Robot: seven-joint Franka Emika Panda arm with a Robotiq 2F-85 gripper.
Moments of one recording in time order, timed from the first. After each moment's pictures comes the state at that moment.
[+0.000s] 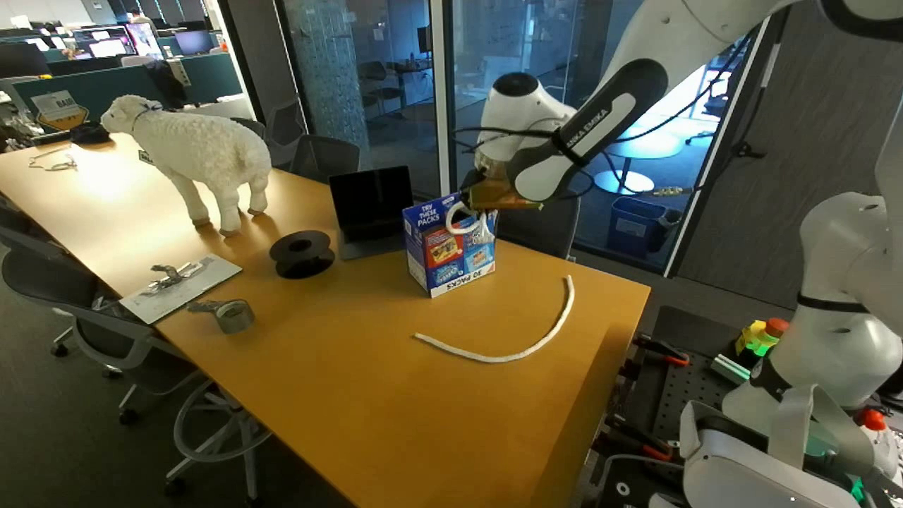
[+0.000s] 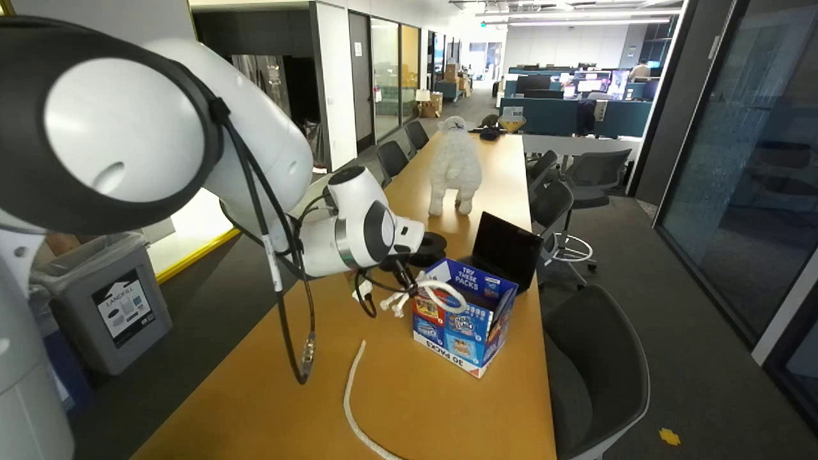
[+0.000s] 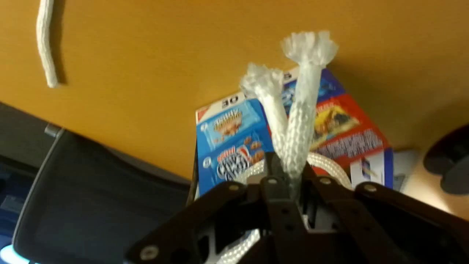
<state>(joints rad) 0.49 0.21 -0.59 -2.21 -0.37 2.75 1.09</state>
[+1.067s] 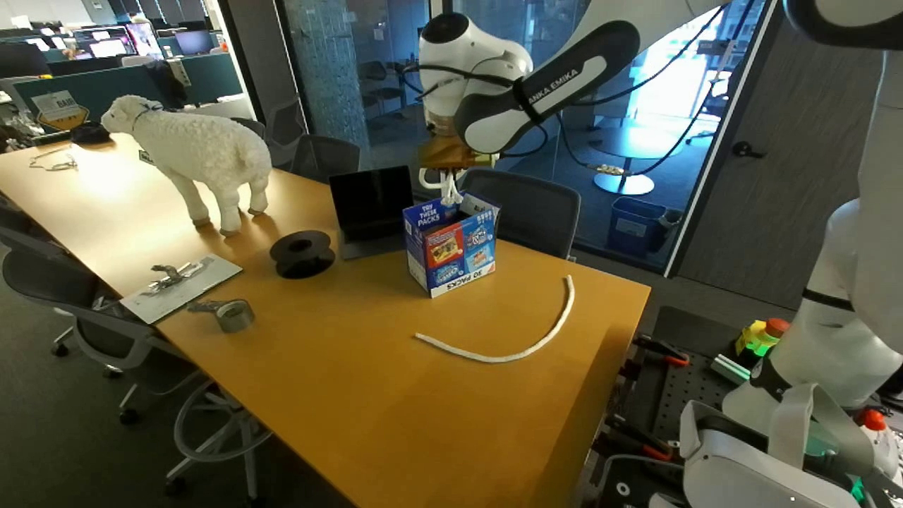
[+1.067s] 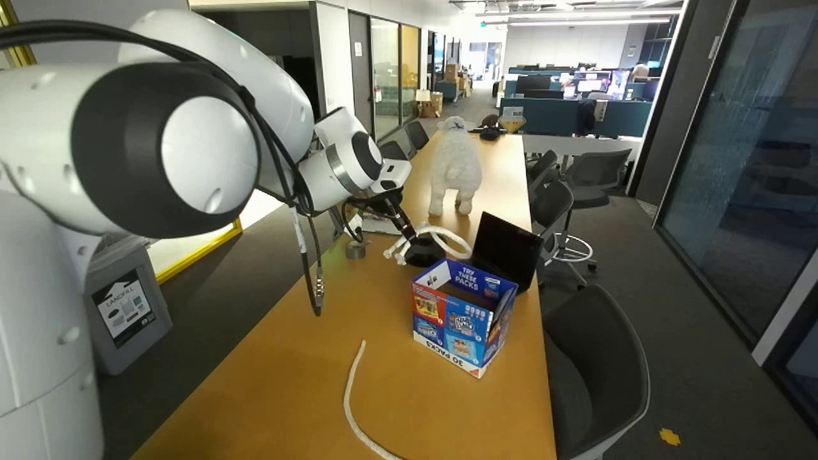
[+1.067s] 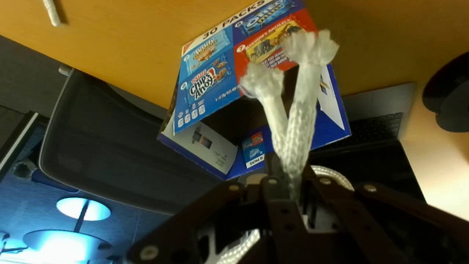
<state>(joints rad) 0.15 0.28 -0.13 -1.81 -0.58 2.34 1.31</state>
